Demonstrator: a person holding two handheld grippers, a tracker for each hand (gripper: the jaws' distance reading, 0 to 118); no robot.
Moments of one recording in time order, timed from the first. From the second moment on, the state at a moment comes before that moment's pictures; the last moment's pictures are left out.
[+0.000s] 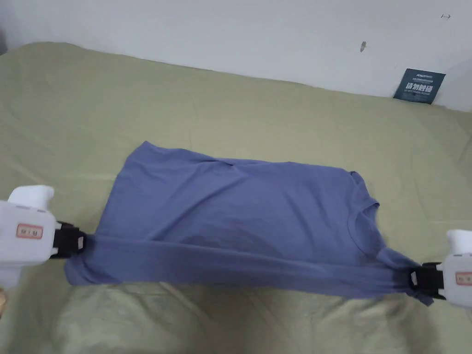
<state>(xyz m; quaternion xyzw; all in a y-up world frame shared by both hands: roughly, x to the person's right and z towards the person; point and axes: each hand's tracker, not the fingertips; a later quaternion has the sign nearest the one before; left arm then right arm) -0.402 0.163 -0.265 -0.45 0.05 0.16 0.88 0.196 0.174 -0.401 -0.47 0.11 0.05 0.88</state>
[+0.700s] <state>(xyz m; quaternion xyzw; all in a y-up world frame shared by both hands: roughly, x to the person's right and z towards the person) -0.419 0.143 -0.344 -0.48 0.08 0.12 0.87 0.176 0.149 -0.476 -0.48 0.08 0.04 0.87</state>
